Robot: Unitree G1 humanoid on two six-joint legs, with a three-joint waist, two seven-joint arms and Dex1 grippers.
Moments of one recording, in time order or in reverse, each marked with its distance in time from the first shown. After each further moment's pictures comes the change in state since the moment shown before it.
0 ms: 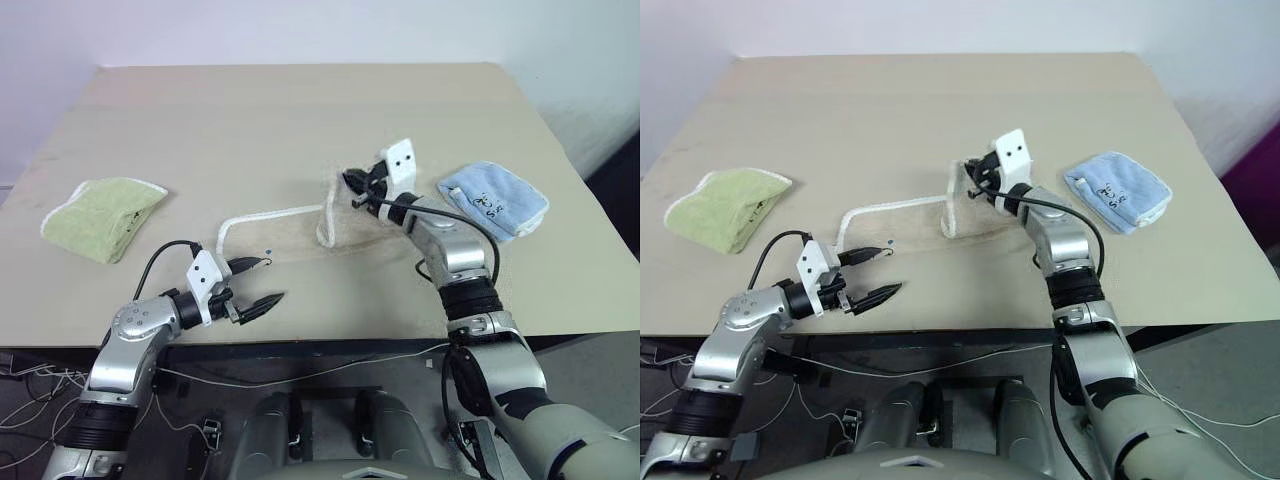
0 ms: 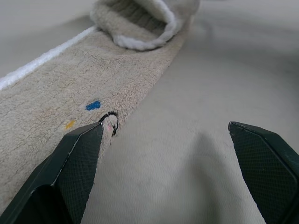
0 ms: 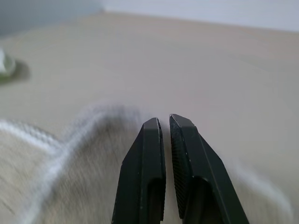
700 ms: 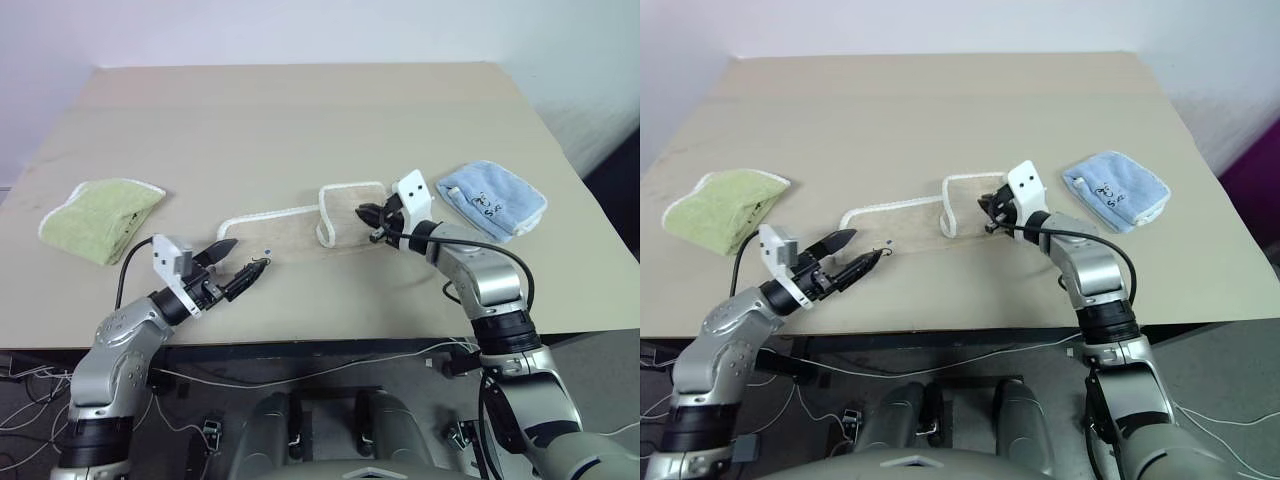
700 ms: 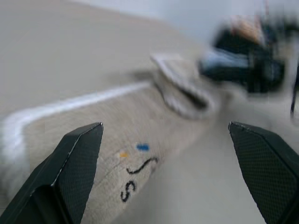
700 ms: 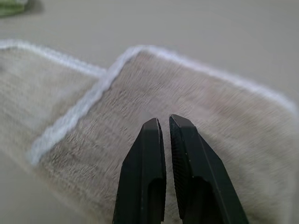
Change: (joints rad) left arm 0.108 -0.139 0.242 -0.226 -0.424 0.355 0.279; right arm 0.211 -0.136 0.117 -0.278 -0.005 0.185 0.050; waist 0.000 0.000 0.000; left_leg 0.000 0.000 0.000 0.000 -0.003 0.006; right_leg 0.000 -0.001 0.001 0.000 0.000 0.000
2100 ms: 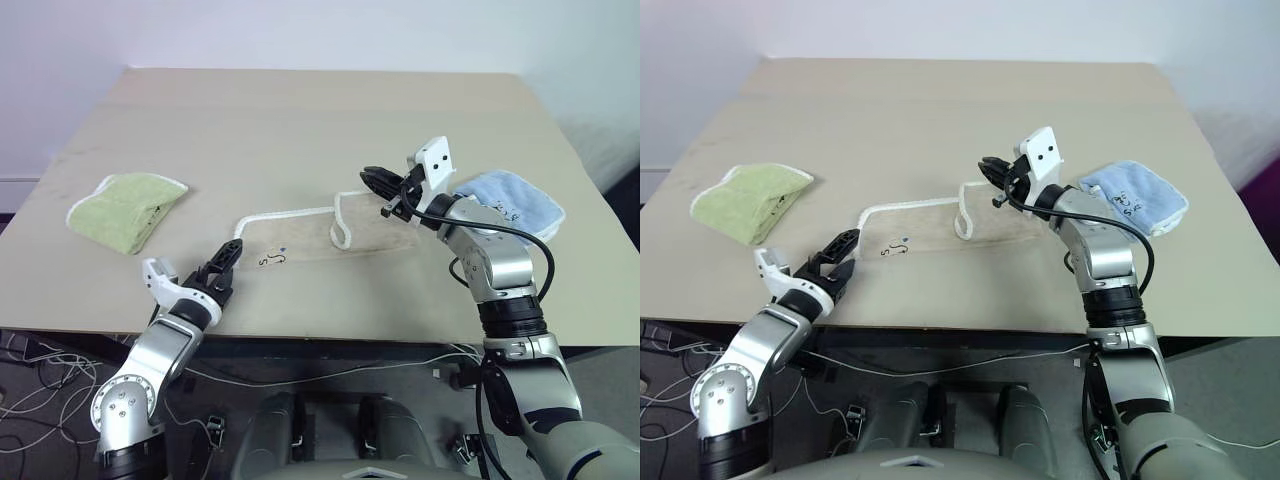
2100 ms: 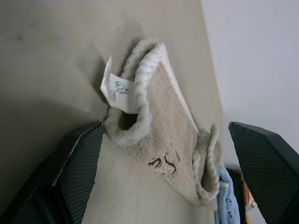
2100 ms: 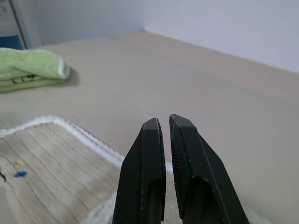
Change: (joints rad) left arm -0.041 -0.252 0.049 -0.047 -0.798 0.191 1.041; right arm -0.079 -0.010 -0.085 0.039 0.062 -0.183 0.091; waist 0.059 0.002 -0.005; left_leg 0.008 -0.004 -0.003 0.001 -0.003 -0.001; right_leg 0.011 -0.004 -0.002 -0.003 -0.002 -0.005
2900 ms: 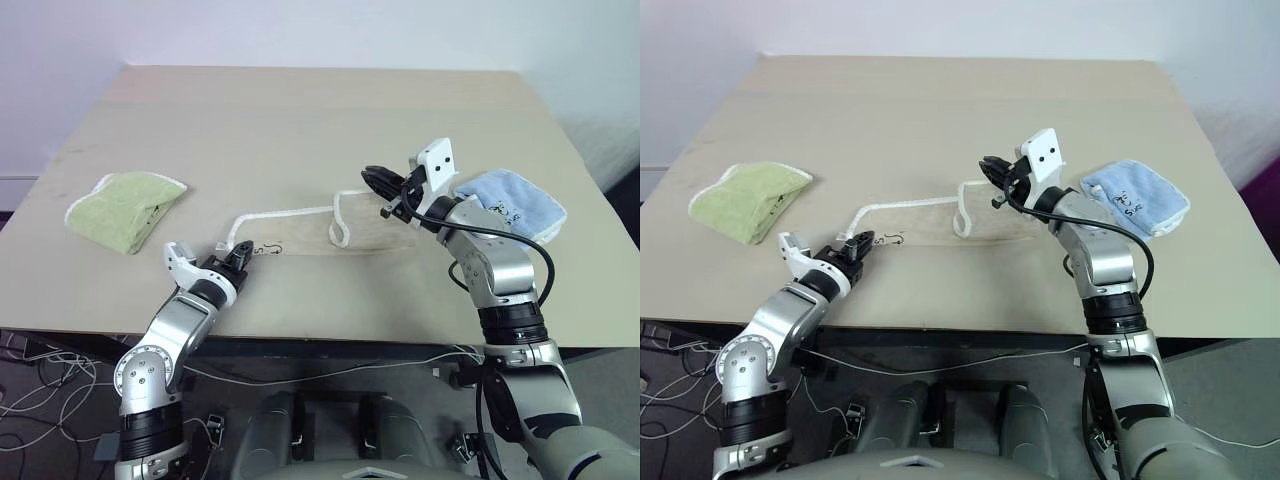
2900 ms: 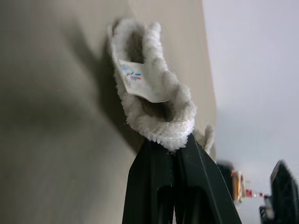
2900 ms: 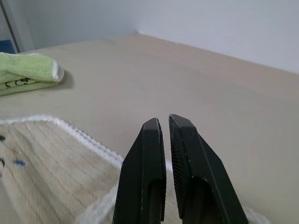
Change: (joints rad) left arm -0.107 0.008 0.033 0.113 0.002 -0.019 -0.029; right arm 0.040 0.004 0.002 -0.047 0.014 0.007 -0.048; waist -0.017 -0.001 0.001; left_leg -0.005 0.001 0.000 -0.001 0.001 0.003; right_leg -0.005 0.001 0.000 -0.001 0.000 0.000
